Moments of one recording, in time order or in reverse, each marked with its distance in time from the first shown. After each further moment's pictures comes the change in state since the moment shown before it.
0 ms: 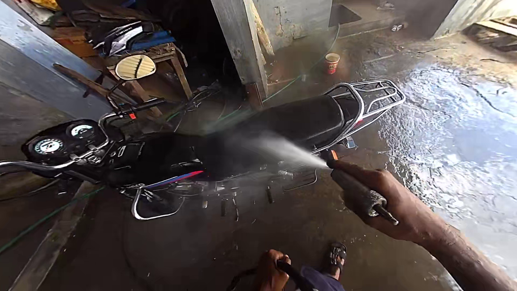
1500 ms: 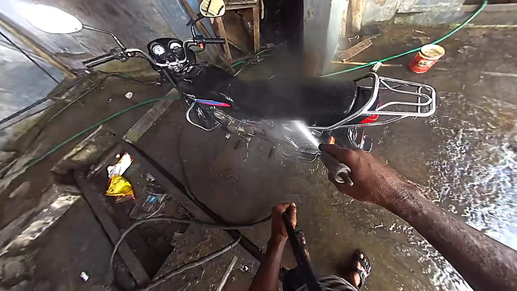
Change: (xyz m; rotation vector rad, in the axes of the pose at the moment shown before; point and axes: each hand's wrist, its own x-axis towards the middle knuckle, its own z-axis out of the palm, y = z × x) left_hand 0.010 0.209 0.203 -0.601 1.022 0.066; right_hand -0.027 0.080 -0.113 -0.188 -0.581 -0.201
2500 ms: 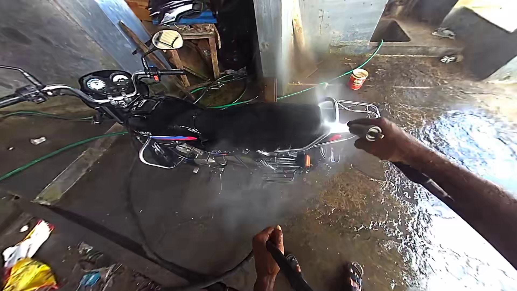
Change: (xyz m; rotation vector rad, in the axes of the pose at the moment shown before) left_hand 0.045 0.054 -0.044 -0.017 0.011 -0.011; right_hand 0.025 0.076 -0.097 0.123 0.295 0.253
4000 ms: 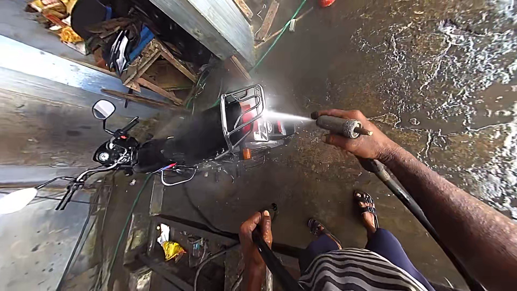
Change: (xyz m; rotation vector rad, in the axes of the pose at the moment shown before) left_hand -0.095 0.212 0.291 0.384 -0.104 0.313; right_hand -0.138 0.398 -0.099 0.810 0.140 -0.138
